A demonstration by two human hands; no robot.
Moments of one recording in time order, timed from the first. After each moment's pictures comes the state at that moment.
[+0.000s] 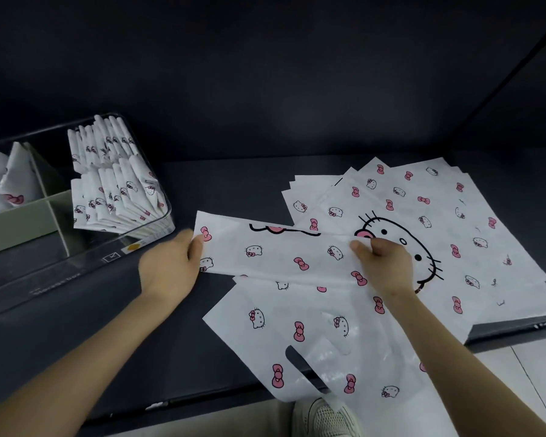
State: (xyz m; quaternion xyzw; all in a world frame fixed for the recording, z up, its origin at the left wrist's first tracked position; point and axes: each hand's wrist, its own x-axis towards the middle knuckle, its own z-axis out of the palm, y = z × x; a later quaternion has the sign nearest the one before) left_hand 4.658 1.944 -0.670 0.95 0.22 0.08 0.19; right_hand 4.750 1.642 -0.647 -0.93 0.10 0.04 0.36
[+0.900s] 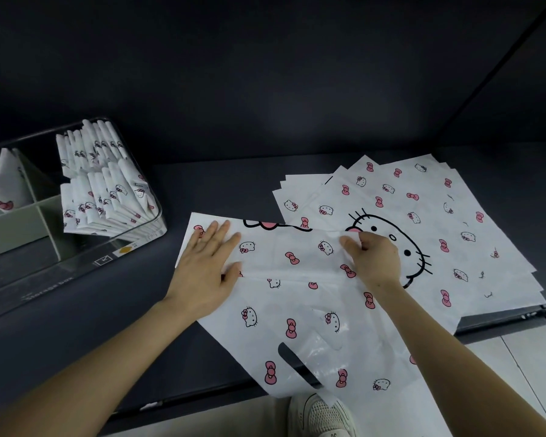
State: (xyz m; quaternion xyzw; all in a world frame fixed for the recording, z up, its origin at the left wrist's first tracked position) left_hand 4.662 1.912 -0.688 0.99 -0.03 0.04 0.16; right_hand 4.759 1.641 -0.654 -0.94 0.09 0.04 0.33
